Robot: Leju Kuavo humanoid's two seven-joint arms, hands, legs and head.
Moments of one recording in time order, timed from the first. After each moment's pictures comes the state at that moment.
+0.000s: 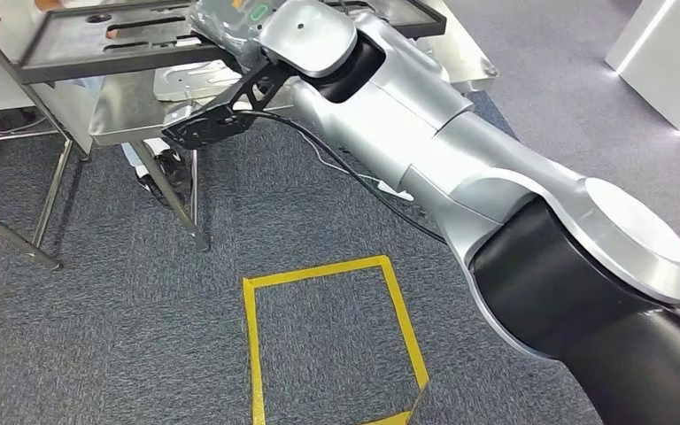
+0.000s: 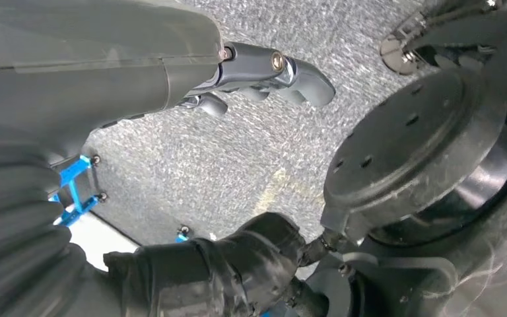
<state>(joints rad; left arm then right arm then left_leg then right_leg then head) -0.10 0.56 -1.21 -0.91 0.80 -0.20 0.18 -1.63 0.32 1.16 -0.31 0.90 0.09 -0.25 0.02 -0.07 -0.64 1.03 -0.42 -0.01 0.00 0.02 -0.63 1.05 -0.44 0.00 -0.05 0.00</state>
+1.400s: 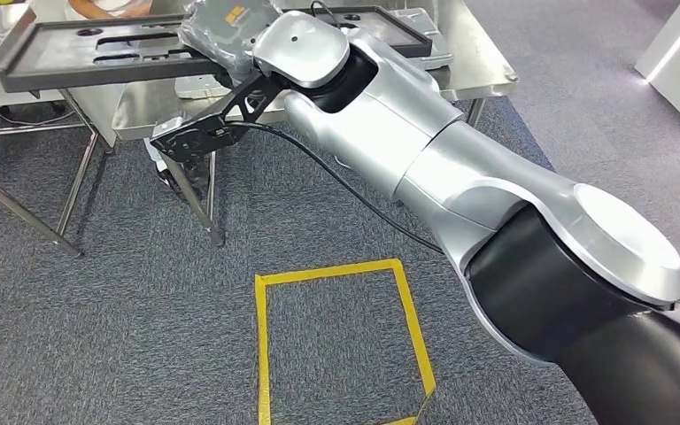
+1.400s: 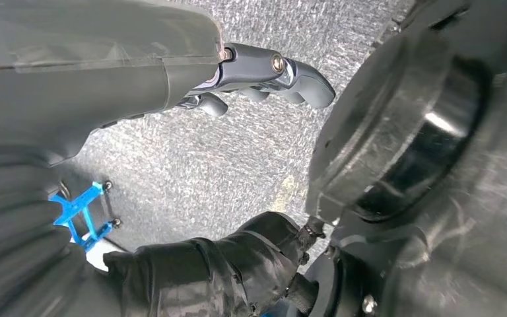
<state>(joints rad) -0.14 0.52 -1.20 -0.91 0.67 -0.27 0.23 -1.61 0.34 1.18 -0.34 0.81 0.10 -0.24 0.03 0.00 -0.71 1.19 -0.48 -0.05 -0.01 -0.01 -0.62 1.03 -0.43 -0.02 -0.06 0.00</state>
